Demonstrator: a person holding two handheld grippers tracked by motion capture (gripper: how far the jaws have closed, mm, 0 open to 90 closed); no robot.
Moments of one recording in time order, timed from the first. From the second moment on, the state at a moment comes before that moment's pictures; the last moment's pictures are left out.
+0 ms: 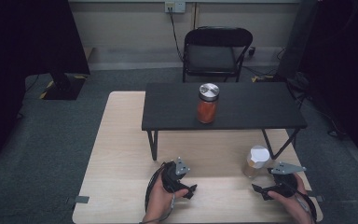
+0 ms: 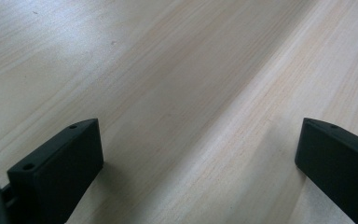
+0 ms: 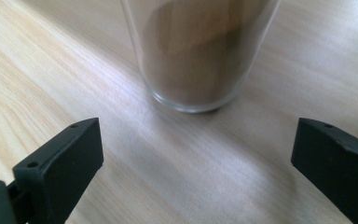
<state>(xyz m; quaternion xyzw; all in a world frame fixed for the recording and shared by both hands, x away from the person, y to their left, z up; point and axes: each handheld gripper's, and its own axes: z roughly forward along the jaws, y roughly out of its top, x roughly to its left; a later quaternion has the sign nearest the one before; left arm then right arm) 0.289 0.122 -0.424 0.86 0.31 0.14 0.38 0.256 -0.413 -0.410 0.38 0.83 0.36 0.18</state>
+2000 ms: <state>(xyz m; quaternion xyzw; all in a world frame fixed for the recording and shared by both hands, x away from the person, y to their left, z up) 0.288 0.122 -0.424 0.86 0.31 0.14 0.38 0.264 -0.392 -0.394 0.36 0.79 0.43 0.23</state>
